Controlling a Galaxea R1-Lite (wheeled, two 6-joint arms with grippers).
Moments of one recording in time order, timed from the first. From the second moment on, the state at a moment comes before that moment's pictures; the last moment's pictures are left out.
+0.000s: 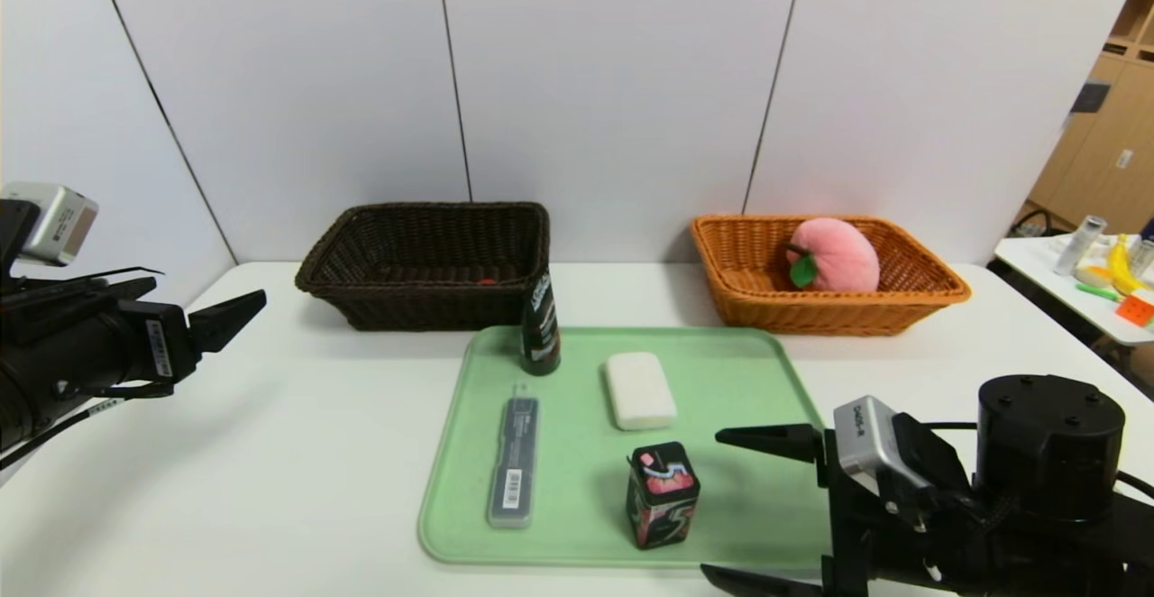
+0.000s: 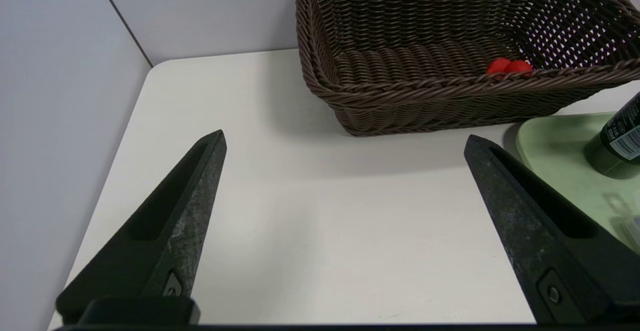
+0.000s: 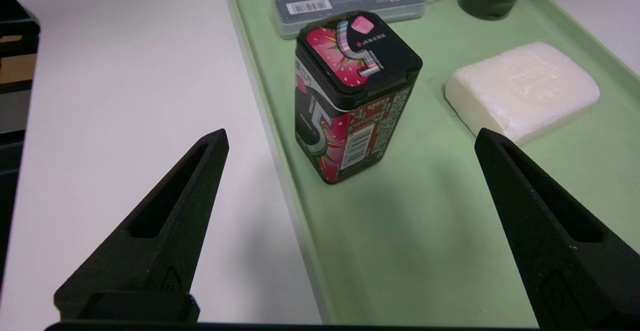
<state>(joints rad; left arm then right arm) 0.05 1.27 -0.50 -0.62 -0.10 0.07 0.50 1.70 -0.20 -1.17 0.64 -0.35</state>
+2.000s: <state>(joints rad) 0.05 1.28 -0.49 -0.62 -0.10 0.08 0.65 1.92 -0.32 -1.52 0.50 -0.13</state>
